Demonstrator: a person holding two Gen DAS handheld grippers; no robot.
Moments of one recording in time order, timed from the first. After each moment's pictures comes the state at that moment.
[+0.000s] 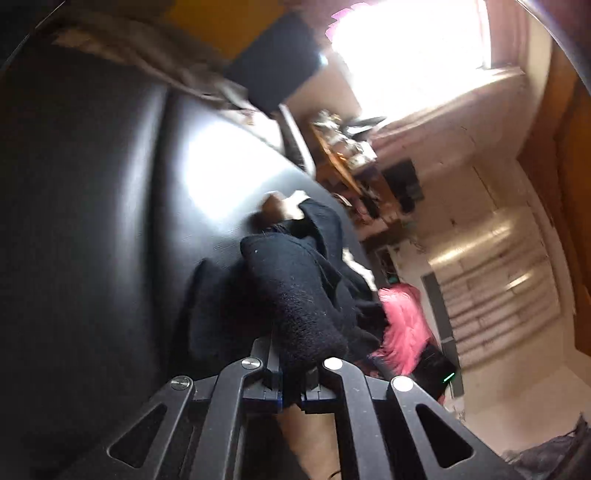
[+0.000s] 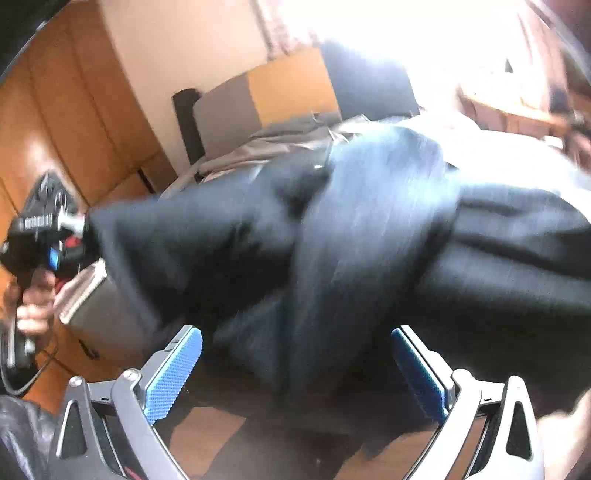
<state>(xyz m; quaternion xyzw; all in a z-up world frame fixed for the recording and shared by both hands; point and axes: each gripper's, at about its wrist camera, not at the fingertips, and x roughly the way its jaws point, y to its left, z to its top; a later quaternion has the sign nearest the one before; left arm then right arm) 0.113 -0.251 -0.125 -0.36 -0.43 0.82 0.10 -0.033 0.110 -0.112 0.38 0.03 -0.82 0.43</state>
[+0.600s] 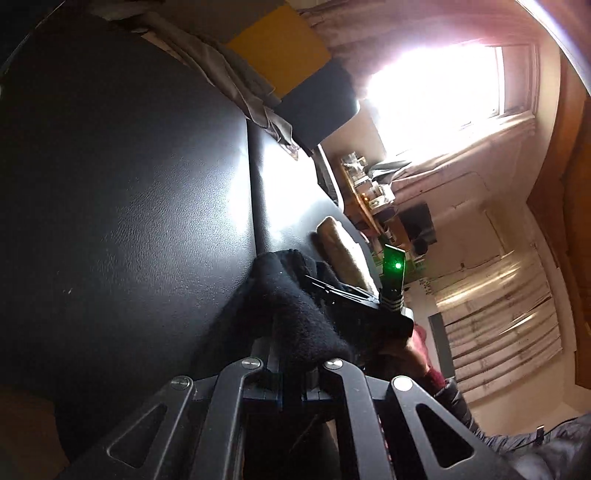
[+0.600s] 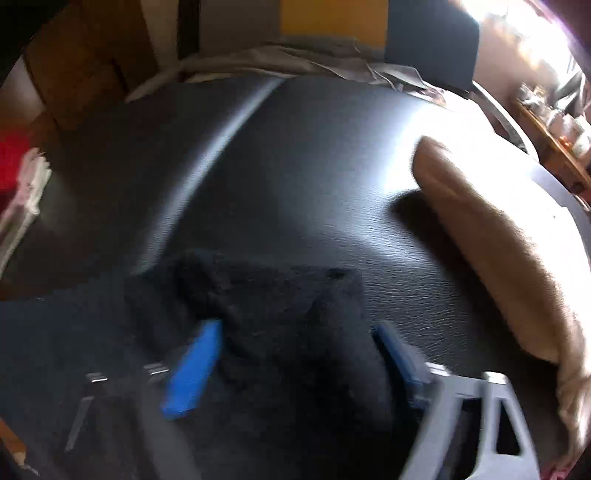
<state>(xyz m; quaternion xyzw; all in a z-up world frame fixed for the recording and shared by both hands) 0.219 -0.305 -0.165 -0.30 -0.48 0.82 0.05 -0.085 -0.087 -0.159 0.48 0.22 -0.76 0.39</state>
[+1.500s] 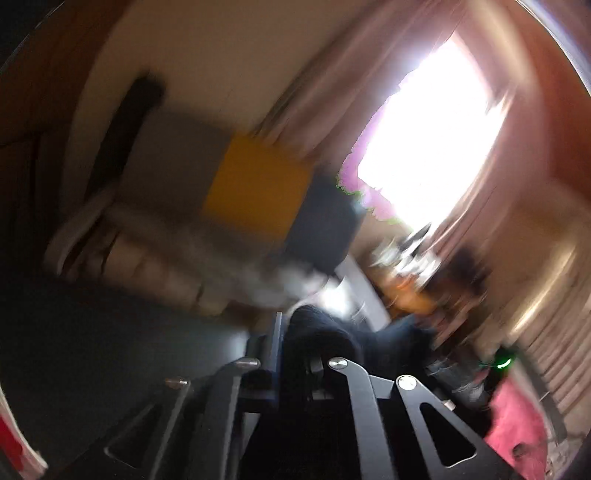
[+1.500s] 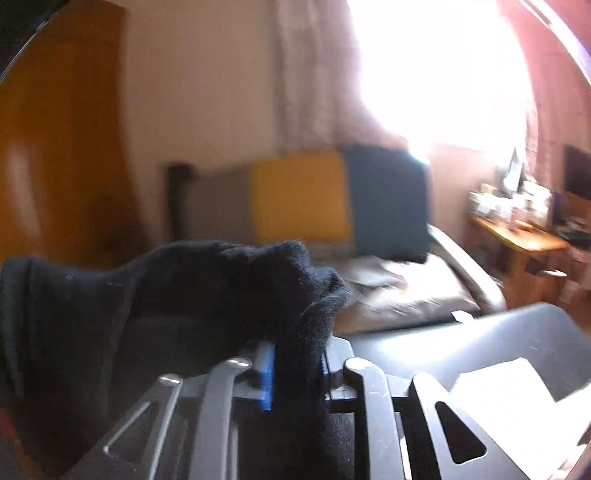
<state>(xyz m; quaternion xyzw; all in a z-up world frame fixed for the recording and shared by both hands) 0.016 -0.447 0.049 -0.27 -0.29 0.91 -0.12 -0.166 -0.116 0.077 0.25 0.05 -0.90 0.36</state>
